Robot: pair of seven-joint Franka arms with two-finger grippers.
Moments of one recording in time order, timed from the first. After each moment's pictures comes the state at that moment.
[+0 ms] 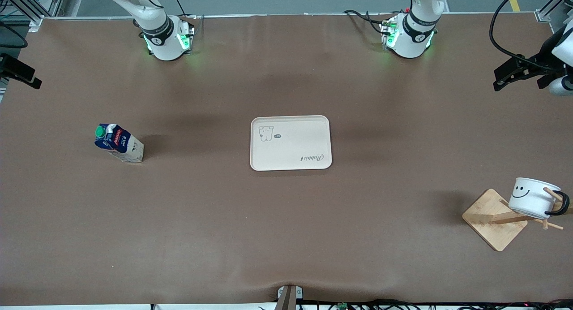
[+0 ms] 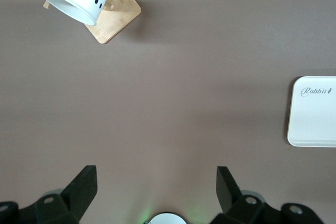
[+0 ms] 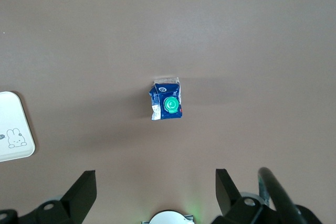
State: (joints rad) left arm 0.18 -0.05 -0.24 -1.52 0.04 1.43 -0.08; right arm -0.10 -0.06 -0.02 -1.52 -0.02 1.39 0.03
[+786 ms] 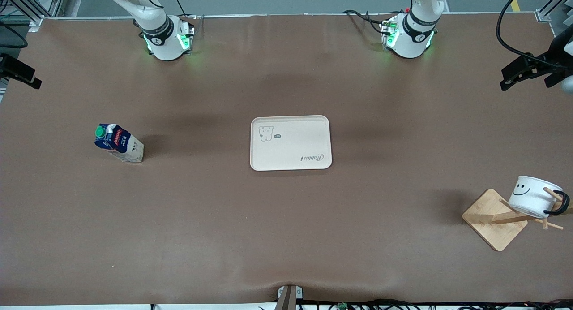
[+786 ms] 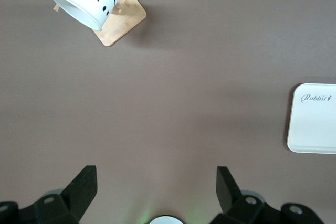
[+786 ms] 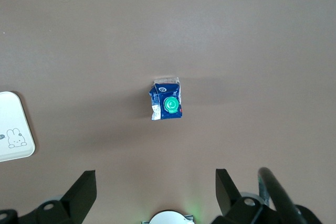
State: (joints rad) left arm 0.19 -0.05 -0.23 -1.50 0.04 1.44 -0.09; right arm -0.10 -0.06 -0.02 -1.52 -0.02 1.39 0.03
